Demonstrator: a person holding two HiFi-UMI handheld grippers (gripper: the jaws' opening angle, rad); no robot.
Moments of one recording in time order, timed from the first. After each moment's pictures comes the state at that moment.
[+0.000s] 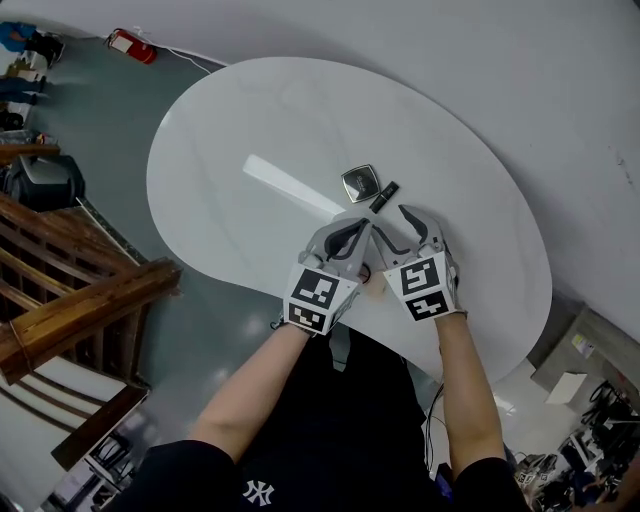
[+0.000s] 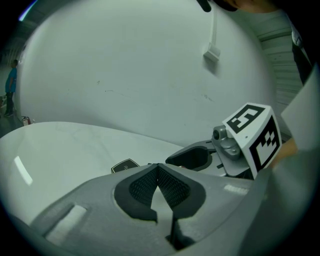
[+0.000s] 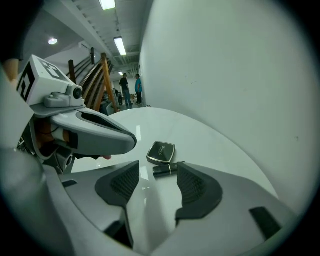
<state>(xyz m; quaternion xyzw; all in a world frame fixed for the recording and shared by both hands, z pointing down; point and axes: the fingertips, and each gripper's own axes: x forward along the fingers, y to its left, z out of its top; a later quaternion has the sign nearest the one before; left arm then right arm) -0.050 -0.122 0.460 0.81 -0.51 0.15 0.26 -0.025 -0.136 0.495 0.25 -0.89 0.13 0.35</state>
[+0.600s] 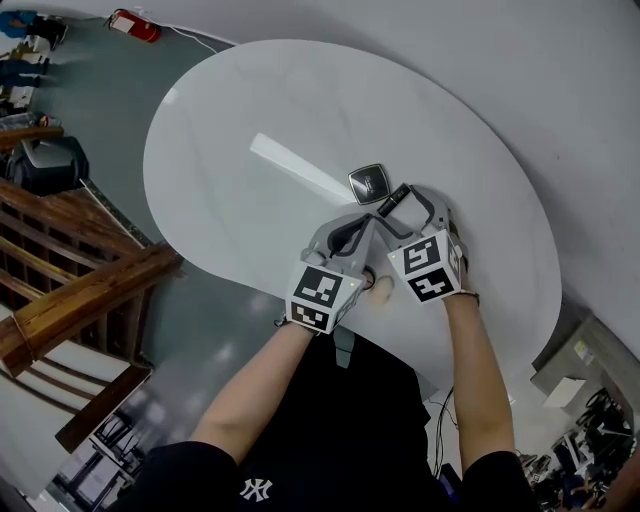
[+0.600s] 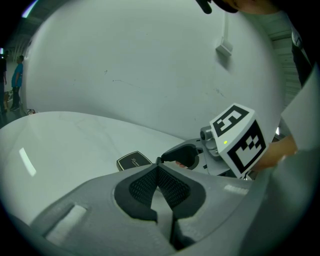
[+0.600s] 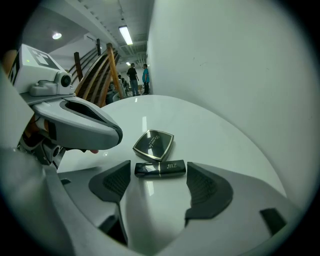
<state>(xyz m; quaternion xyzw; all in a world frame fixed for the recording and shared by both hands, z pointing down) -0.059 -0.139 0.497 0.78 -0.53 0.16 0.29 -0.037 -0.168 0.548 0.20 -0.89 0.12 0.40</state>
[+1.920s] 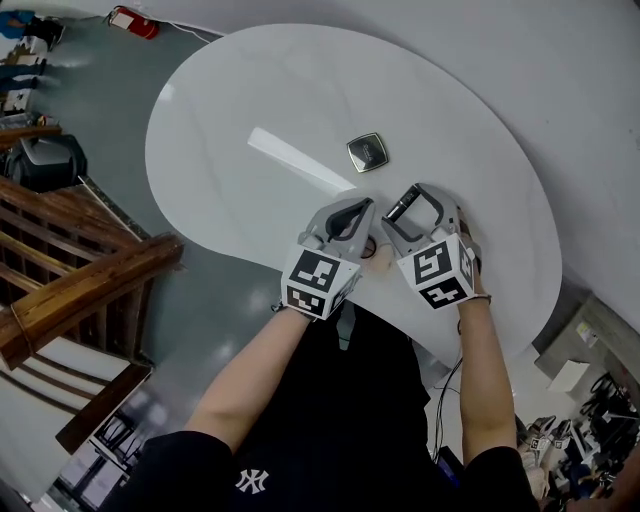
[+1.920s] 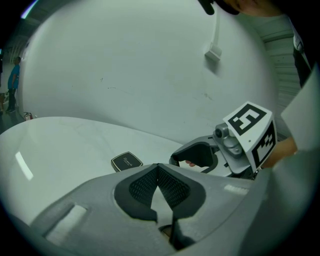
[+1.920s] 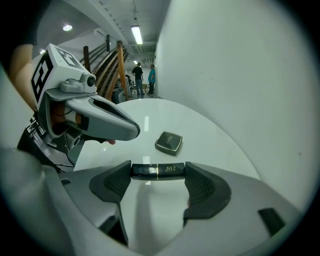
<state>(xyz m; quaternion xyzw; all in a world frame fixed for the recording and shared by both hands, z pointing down) -0.051 -0.106 0.467 0.80 -0.51 0.15 0.27 -0.011 -0.115 0.501 0.19 -0.89 0.08 0.41</state>
